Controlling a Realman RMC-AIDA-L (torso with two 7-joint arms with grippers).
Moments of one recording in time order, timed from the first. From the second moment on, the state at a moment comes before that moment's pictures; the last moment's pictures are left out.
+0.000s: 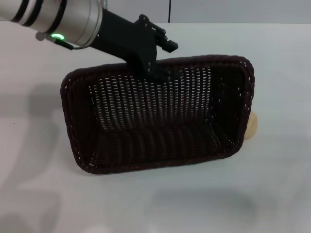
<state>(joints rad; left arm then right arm) -0.73 -2.06 -1.93 -1.31 2.18 -1.50 1.38 0.14 2.08 0.53 0.76 -1.53 -1.83 -0.63</state>
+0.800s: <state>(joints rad) -0.68 -2.06 -2.17 -1.31 1.94 -1.39 1.43 0.14 2.08 0.54 0.76 -1.53 -1.83 -0.65</state>
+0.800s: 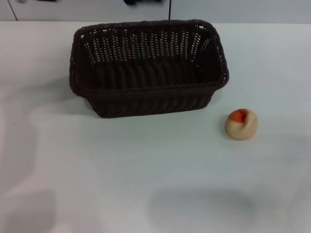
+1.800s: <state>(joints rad) -0.38 -2.04 -2.61 -0.92 1.37 -1.24 1.65 0.13 2.09 0.17 0.90 -1.53 -1.64 -0.54</state>
